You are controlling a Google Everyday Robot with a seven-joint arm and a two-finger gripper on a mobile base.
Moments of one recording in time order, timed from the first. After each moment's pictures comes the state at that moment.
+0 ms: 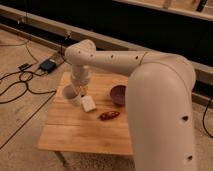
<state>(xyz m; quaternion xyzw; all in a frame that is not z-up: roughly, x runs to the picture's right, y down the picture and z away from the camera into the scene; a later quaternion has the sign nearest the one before) -0.119 0.007 0.773 -0.31 0.15 0.61 0.72</state>
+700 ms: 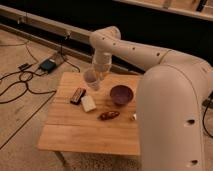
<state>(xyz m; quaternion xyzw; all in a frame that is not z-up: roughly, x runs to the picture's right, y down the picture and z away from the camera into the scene) -0.006 -0.061 0.802 -0.25 0.16 0.69 0.66</state>
